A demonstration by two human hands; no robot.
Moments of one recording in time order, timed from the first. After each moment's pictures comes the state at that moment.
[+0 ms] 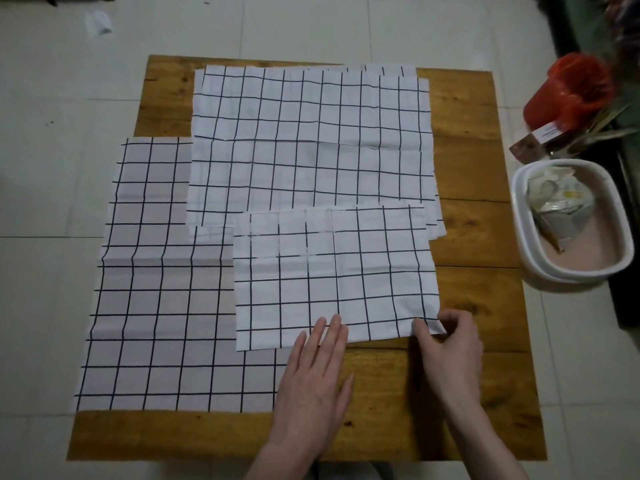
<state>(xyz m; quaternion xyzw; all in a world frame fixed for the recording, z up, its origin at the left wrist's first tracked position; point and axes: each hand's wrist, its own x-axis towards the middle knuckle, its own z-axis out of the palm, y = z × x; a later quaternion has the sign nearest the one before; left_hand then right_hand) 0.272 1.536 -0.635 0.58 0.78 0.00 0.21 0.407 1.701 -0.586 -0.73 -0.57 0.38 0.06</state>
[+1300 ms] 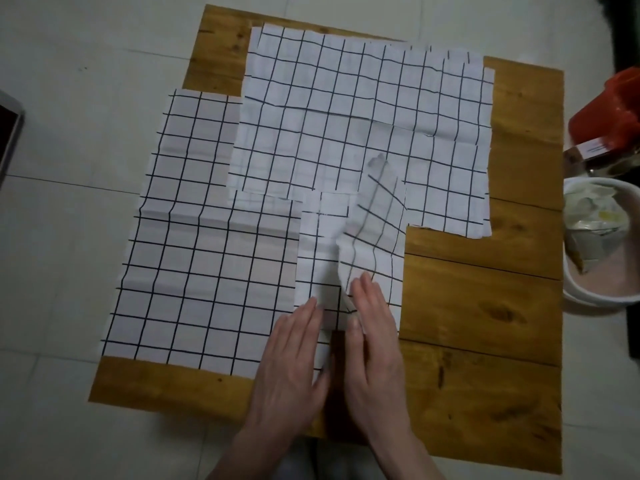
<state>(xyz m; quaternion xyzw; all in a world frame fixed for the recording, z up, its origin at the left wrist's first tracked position) 0.235 1.492 -0.626 0.47 0.83 0.18 0.24 0.320 1.599 -0.584 -0.42 -0.77 0.45 0.17</state>
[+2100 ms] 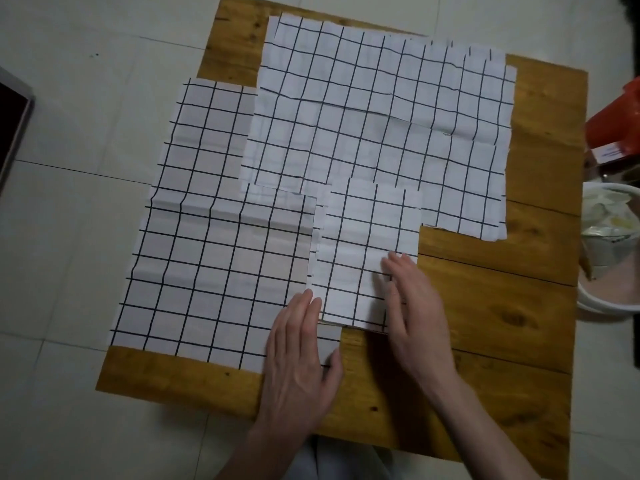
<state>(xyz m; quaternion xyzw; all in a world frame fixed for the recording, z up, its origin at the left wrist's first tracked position) 0.241 1.496 -0.621 0.41 0.87 0.23 0.16 0.330 1.675 -0.613 -0.38 -0.86 0.34 0.10</state>
